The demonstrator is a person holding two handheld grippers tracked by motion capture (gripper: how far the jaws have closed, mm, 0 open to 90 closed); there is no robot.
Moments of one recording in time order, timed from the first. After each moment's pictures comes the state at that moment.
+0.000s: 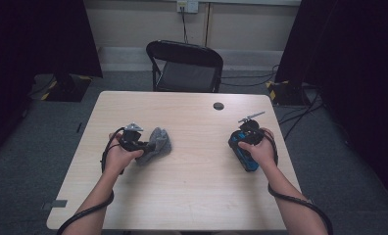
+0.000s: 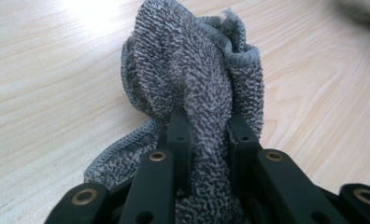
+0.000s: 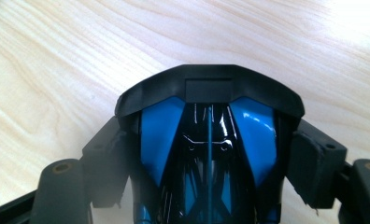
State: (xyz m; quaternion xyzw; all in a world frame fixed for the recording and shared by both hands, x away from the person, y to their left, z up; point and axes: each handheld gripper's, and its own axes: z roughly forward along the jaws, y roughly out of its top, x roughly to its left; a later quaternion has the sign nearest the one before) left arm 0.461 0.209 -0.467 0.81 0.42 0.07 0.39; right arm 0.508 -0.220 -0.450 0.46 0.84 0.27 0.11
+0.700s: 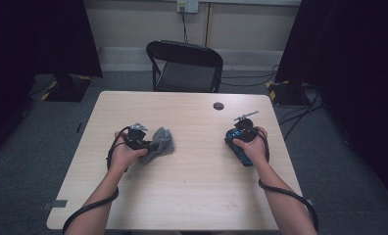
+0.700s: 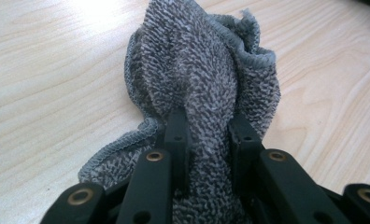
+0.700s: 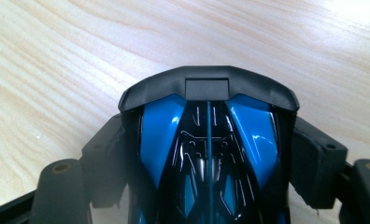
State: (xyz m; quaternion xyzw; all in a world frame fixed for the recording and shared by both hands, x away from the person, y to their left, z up) left arm 0.477 0.200 -0.482 0.82 0.42 0.08 0.38; right arm 0.535 -0.212 -0.478 0.47 0.83 0.27 0.12
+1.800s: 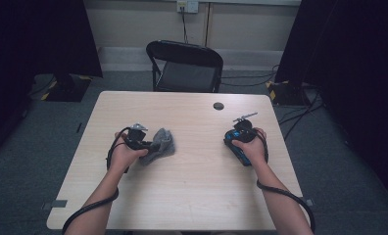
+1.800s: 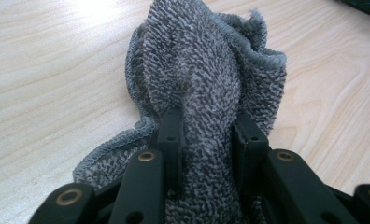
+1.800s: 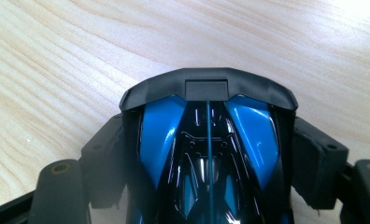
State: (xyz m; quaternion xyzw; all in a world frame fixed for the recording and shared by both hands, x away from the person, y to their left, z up) left arm 0.474 0.201 -0.480 0.81 0.43 0.06 0.38; right arm 0.536 -0.210 -0.486 0.47 0.83 0.27 0.12
